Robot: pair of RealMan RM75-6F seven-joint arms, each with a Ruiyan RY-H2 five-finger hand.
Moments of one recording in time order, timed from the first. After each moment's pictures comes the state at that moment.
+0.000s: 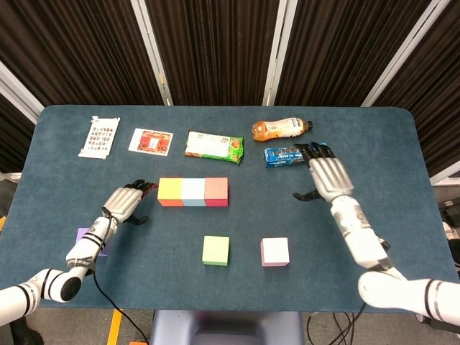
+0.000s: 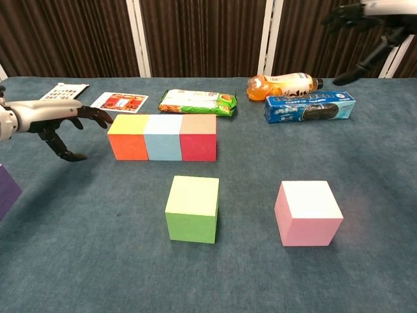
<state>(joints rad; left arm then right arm) -0.76 -1.39 -0.14 -1.34 1.09 0.71 0.09 0.80 -1.11 0.20 -1.85 -0.75 1.04 -0.34</state>
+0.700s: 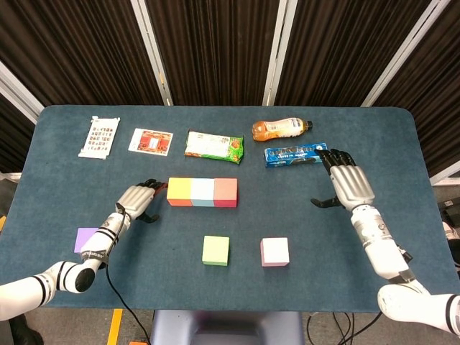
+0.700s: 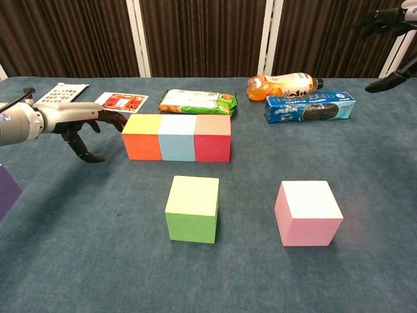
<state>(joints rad) -0.83 -1.44 -0.15 -1.30 1.02 0.66 0.12 0.70 -1.07 0.18 -1.85 -0.85 1.06 -0.27</state>
